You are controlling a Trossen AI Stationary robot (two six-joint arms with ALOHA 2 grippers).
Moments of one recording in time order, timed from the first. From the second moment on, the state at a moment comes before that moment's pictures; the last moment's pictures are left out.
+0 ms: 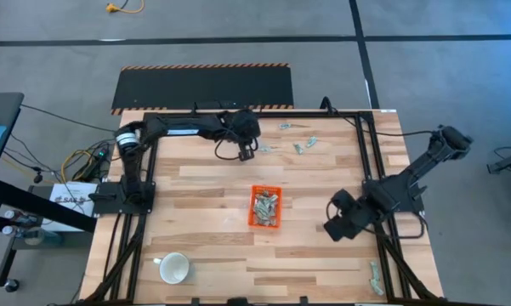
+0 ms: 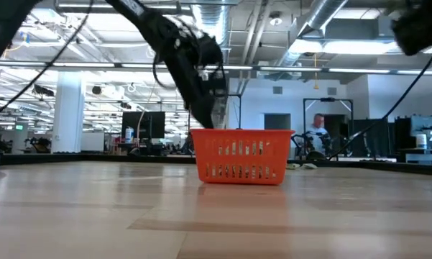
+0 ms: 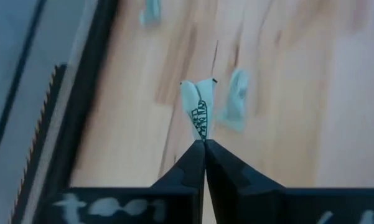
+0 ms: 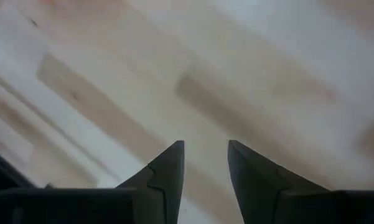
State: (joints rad) left arm 0.43 1.90 1.36 -0.40 -0.09 0.30; right arm 0.66 1.18 0.81 -0.95 0.10 1.57
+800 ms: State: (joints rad) left arm -0.04 1.71 1.29 -0.56 0.21 0.46; right arm 0.92 1.27 0.81 -0.95 -0.31 2.03
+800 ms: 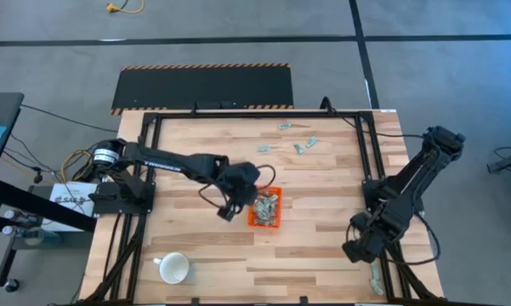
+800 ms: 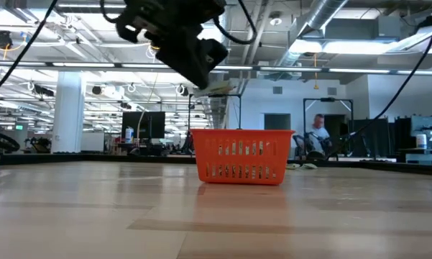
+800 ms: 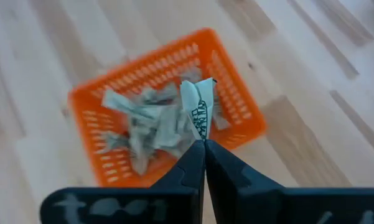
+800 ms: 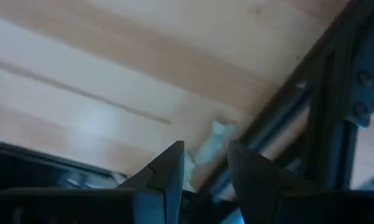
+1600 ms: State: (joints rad) left arm -0.08 1.87 1.29 -0.34 0.15 0.46; right arm 0.94 1.57 0.81 -0.82 -0.58 1.67
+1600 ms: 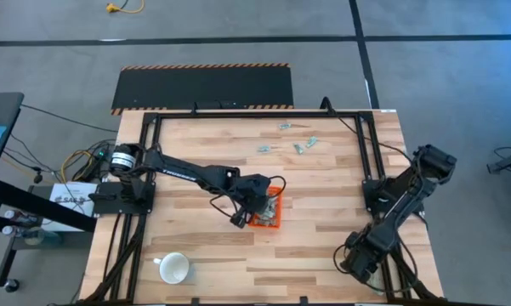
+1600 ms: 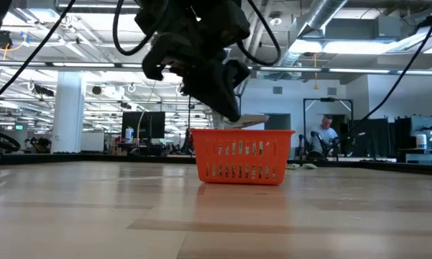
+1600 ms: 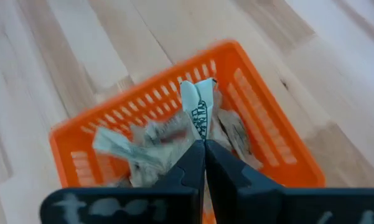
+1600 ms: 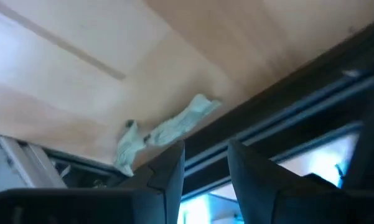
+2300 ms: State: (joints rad) left arm -0.08 1.86 1.29 -0.39 0.00 0.45; right arm 1.00 1.62 0.81 -0.78 -0.57 1.65
